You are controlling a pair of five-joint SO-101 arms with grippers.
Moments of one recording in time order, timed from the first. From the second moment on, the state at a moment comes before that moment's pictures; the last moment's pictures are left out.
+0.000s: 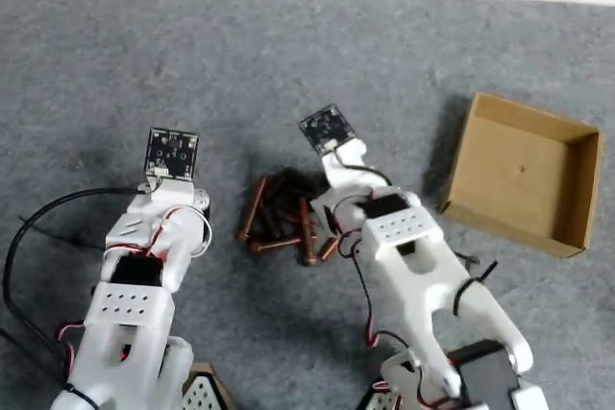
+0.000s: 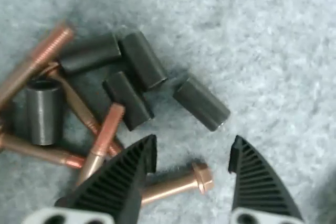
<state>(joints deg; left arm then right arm) -3.2 -55.3 77.9 24.4 -0.7 -26.1 -15.5 48.1 32.2 17.5</state>
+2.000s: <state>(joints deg) -3.2 -55.3 78.1 23.4 -0.7 -23.1 19.0 21.7 32.3 32.0</state>
